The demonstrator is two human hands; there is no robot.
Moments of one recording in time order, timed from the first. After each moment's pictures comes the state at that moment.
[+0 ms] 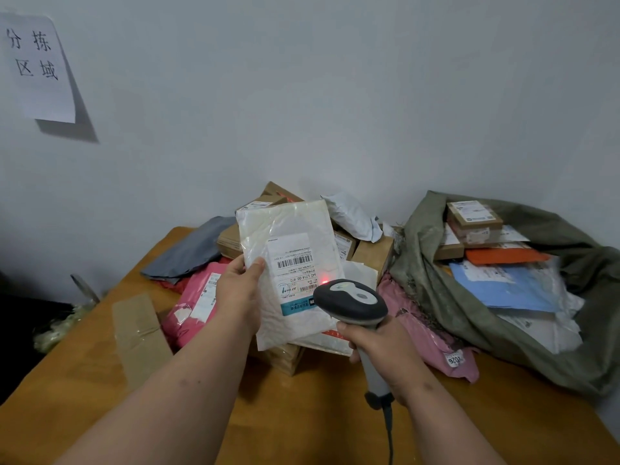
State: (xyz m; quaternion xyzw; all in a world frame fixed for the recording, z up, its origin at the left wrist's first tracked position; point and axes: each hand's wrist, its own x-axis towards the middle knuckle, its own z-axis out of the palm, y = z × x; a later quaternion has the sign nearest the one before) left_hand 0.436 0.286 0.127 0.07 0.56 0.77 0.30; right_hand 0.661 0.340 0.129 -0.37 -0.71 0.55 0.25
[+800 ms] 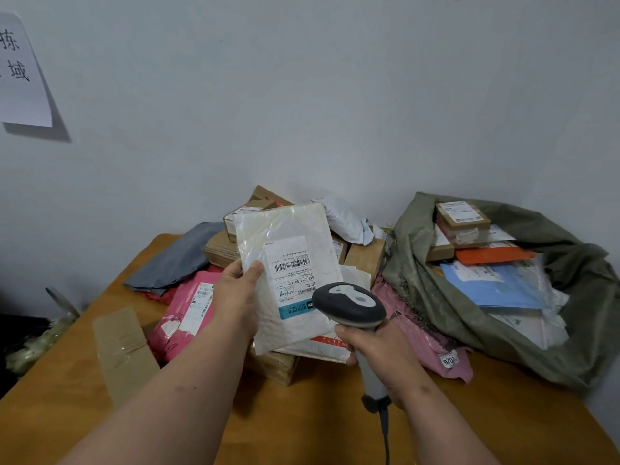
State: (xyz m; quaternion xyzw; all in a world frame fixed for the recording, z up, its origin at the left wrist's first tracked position) left_hand 0.421 0.302 0.121 0.09 0.55 0.77 0.33; right_hand 0.651 0.347 0.124 -0.37 -0.69 0.56 0.27
